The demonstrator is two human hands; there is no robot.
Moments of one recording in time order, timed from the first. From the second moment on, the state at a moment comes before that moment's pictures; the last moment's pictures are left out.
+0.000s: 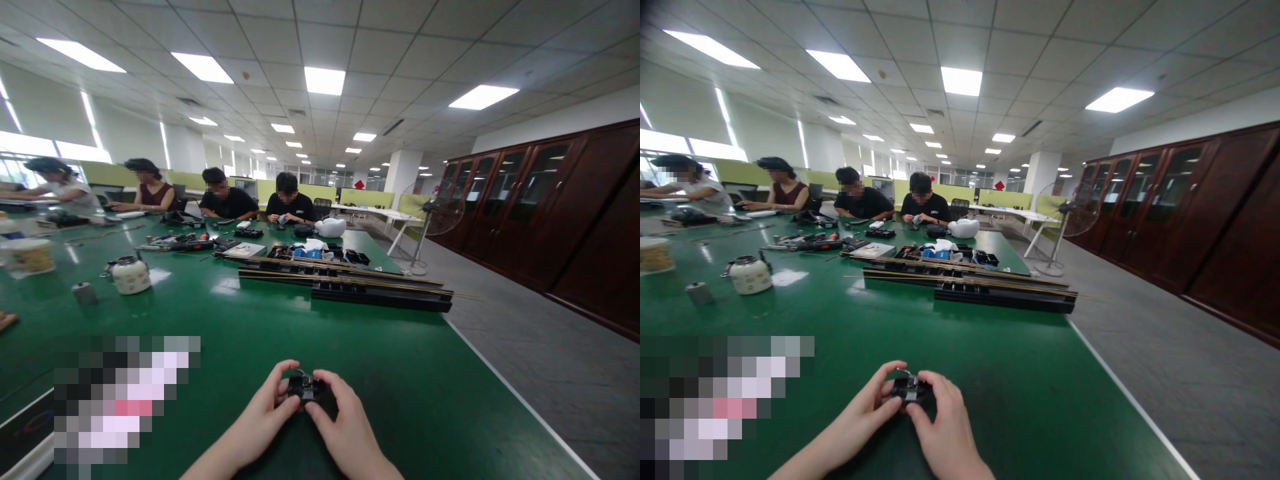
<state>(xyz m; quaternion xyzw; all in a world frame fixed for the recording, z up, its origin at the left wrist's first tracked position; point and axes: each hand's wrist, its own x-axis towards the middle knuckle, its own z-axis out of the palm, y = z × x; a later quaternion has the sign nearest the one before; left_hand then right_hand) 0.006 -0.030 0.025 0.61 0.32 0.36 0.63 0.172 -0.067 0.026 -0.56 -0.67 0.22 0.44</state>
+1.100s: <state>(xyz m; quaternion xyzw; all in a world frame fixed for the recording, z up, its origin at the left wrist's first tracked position) 0.005 -0.028 0.019 0.59 0.29 0.37 0.66 0.171 -0.068 0.029 -0.55 -0.69 0.20 0.43</state>
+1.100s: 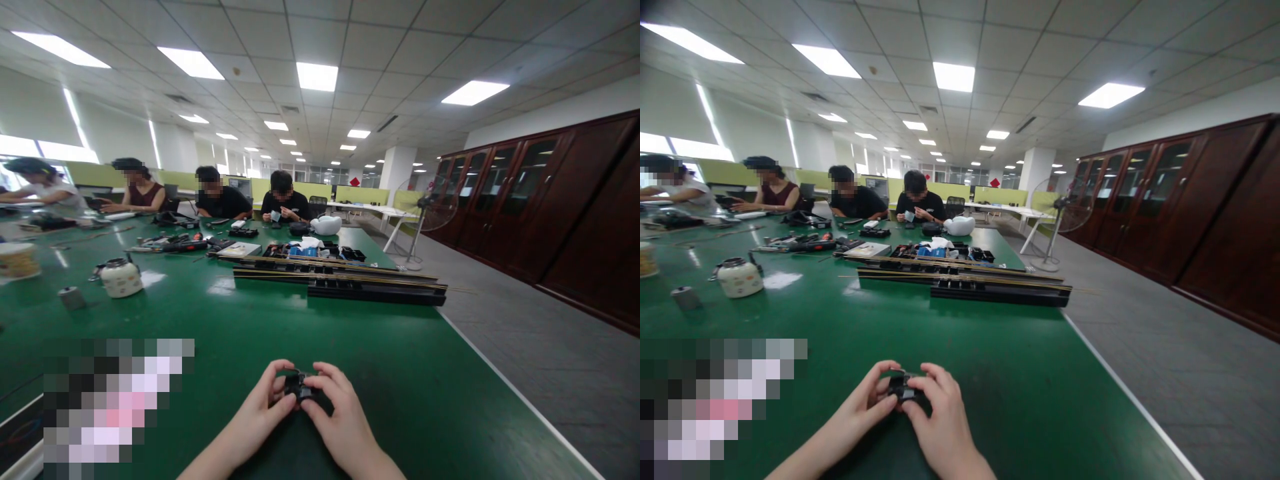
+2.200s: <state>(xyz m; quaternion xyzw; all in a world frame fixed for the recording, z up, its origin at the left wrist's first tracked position) 0.005 -0.028 0.021 0.61 0.32 0.37 0.63 0.187 -0.057 0.018 -0.60 -0.59 0.09 0.53</state>
